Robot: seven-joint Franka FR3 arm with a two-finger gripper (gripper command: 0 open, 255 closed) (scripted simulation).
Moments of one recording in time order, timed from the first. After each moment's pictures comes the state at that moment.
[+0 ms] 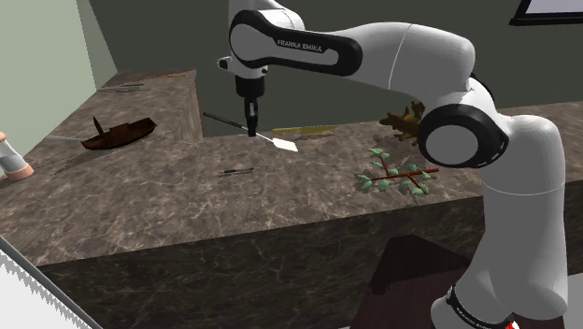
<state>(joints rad) 0.07 0.43 -0.03 -1.08 0.06 1.56 -0.74</state>
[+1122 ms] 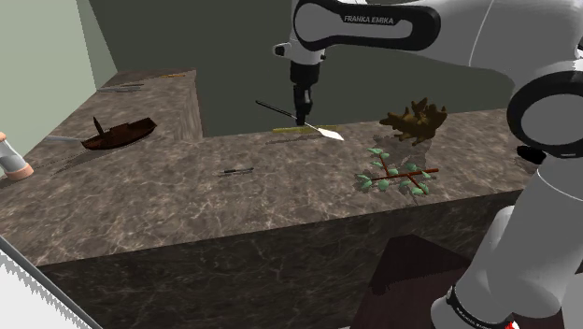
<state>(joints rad) -0.02 0.04 -0.09 -1.56 0.06 1.64 -0.90</state>
